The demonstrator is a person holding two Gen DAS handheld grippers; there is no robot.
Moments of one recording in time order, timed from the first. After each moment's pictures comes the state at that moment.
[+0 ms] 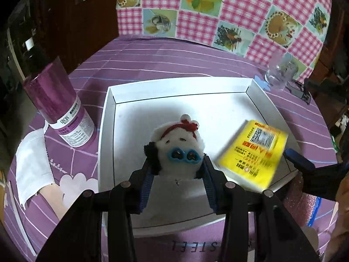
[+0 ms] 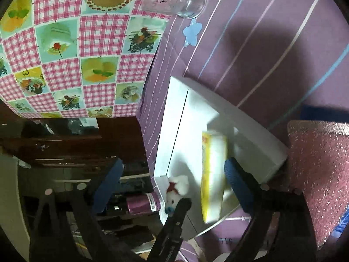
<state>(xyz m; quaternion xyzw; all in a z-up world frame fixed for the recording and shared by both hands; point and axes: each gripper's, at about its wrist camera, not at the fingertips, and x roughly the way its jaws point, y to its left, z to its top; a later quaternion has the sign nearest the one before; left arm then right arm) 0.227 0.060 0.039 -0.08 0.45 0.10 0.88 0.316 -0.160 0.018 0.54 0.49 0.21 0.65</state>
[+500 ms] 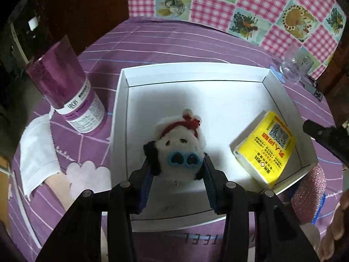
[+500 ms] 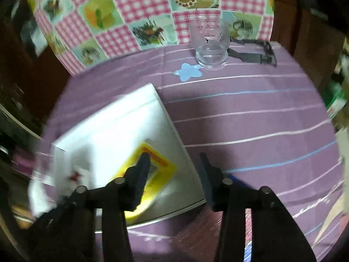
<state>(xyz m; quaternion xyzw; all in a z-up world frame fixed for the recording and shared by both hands) 0.233 0.077 0.034 -0.10 0.50 0.13 0.85 0.314 -0.108 0.061 0.05 0.48 0.06 0.87</state>
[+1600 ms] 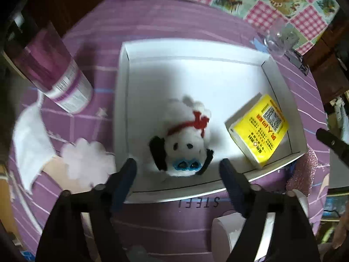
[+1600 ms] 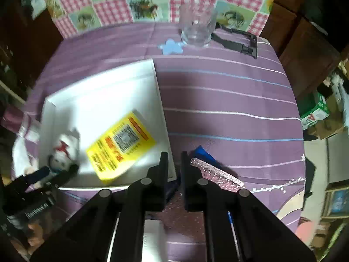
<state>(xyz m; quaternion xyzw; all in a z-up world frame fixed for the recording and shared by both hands) 0.220 0.071 0.044 -0.10 0.57 0.06 0.81 0.287 -0.151 0.091 0.02 0.55 0.08 0.83</state>
